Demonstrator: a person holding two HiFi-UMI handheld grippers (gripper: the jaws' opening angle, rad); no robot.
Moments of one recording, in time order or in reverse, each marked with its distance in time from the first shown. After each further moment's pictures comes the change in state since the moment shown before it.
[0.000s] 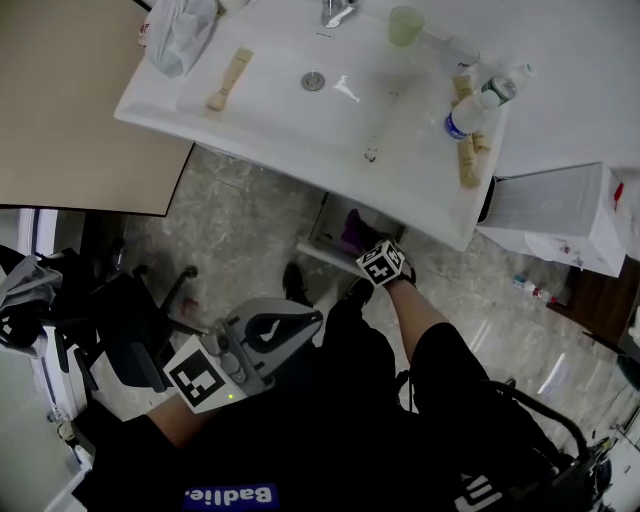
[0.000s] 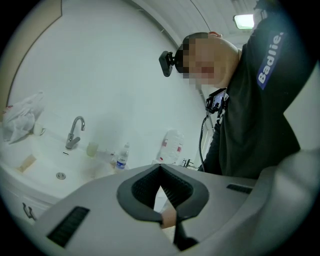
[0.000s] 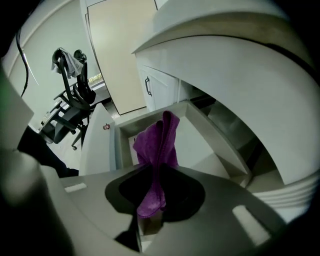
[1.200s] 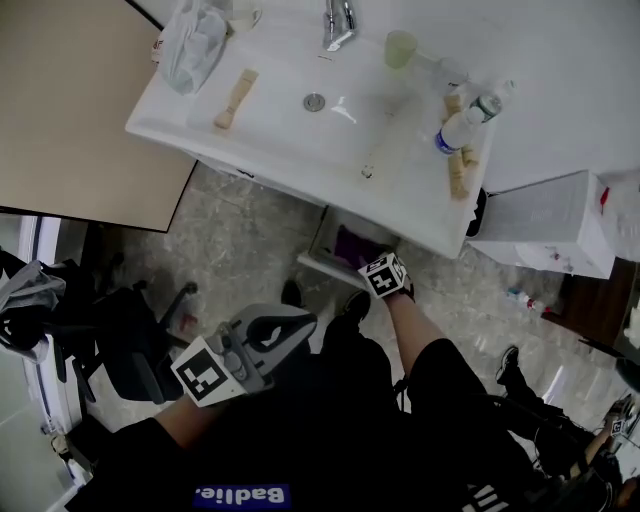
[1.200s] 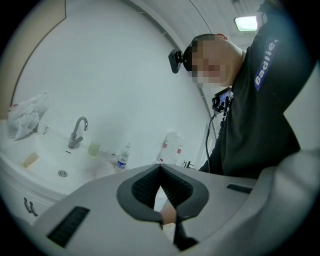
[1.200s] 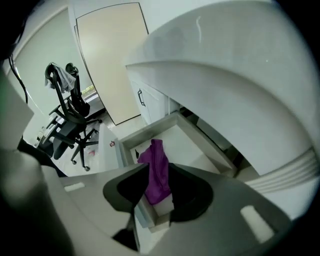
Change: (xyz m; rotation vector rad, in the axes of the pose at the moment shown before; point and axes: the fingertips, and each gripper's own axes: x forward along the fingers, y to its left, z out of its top) left arm -0.022 -0.006 -0.001 -0.040 -0.028 0.019; right arm -0.040 0.001 0.017 0.122 -0.055 -0.029
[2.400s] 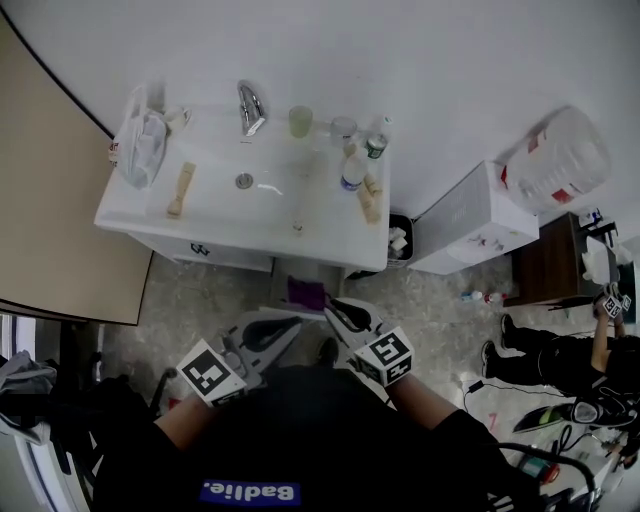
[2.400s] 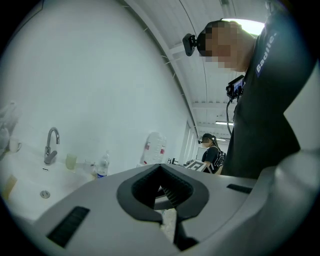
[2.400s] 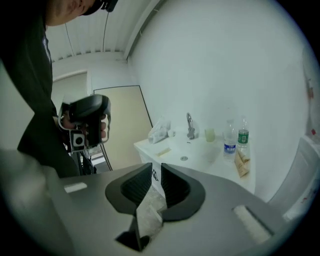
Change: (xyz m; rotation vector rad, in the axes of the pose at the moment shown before) left arm 0.024 -0.058 0.052 0.130 0.016 -0.209; right arm -0.346 0.099 0.112 0.143 -0.728 -0.013
